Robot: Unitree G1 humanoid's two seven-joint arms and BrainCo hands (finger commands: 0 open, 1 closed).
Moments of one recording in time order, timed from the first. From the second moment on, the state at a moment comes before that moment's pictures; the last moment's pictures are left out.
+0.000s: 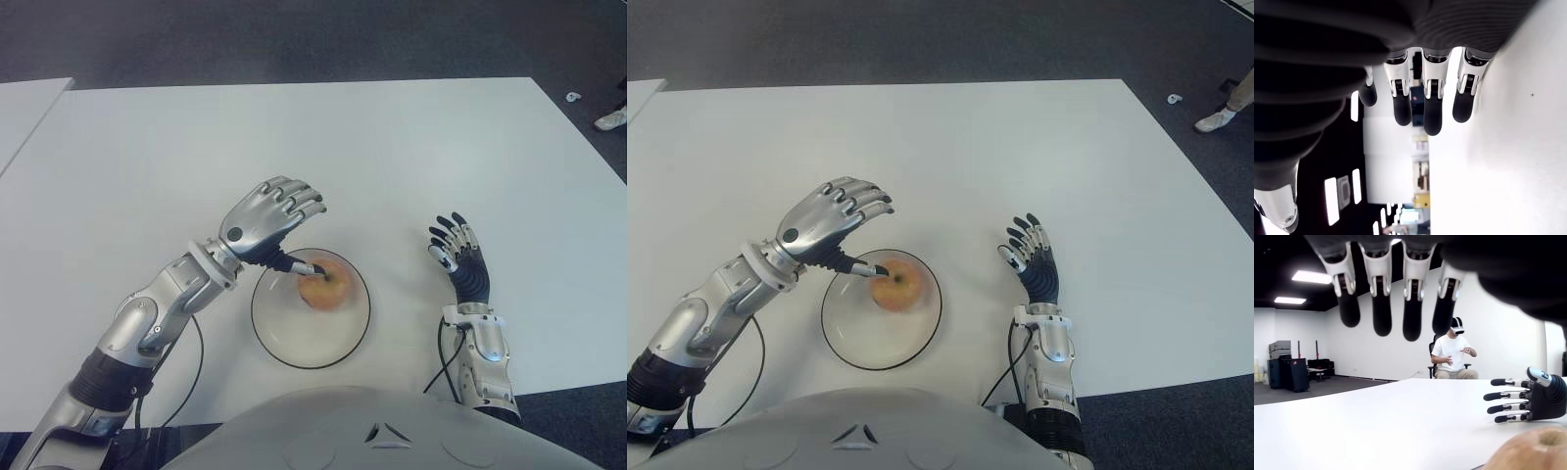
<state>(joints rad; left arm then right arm) 0.03 0.62 -0.25 -0.35 0.95 -0.38 0.05 0.26 -0.06 -0.14 0.19 0.12 -0.38 0.11</state>
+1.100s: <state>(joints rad) 0.07 0.62 -0.11 -0.43 0.79 -0.34 -0.12 0.22 -0.07 -0.14 0.23 0.12 -0.39 0.11</state>
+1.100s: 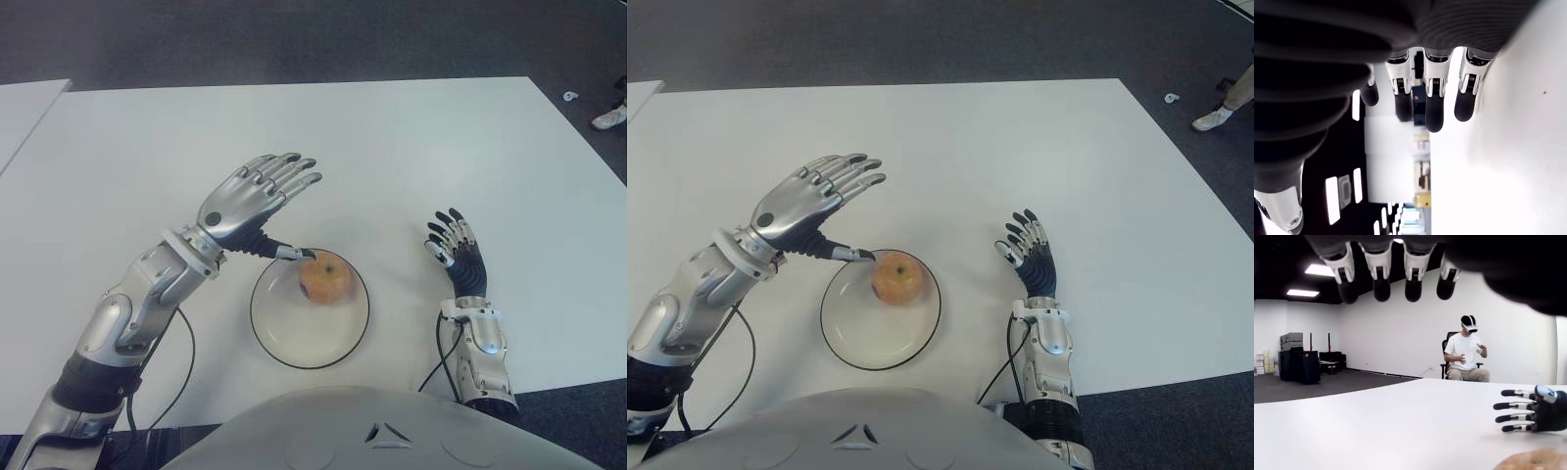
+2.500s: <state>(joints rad) 0.47 0.07 0.03 -0.18 0.12 -0.32 0.19 0.20 -0.08 -0.14 0.26 0.15 -0.42 0.18</state>
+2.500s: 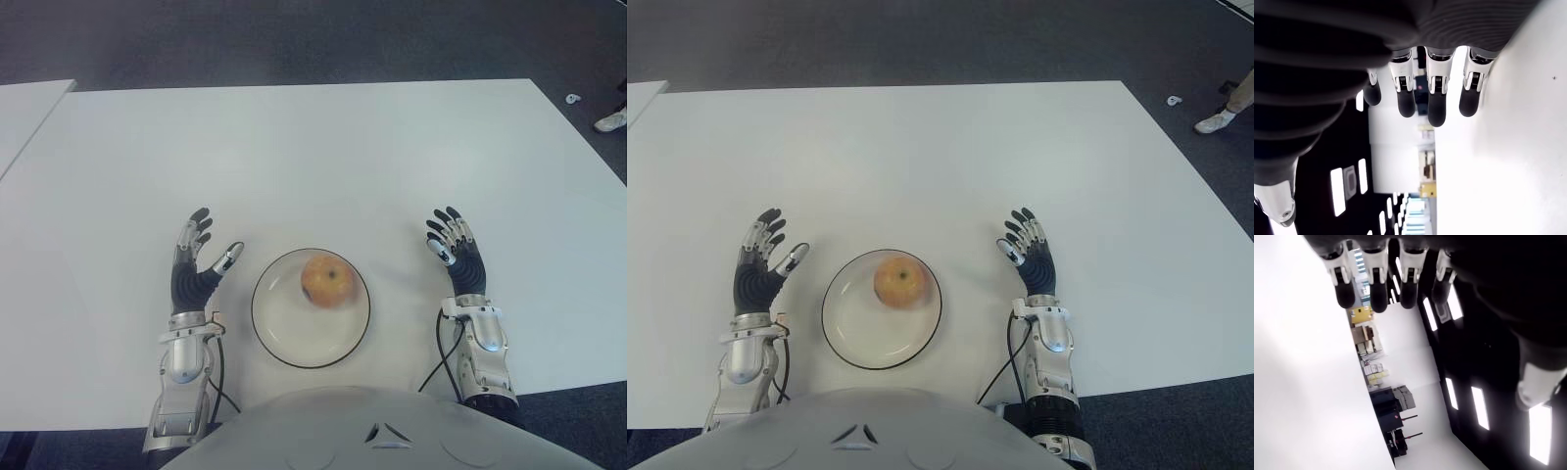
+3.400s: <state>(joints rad) 0.49 -0.03 0.01 -0.28 -0.06 -0.05 0.09 0.20 -0.08 -0.14 0.27 0.15 -0.46 0.19</state>
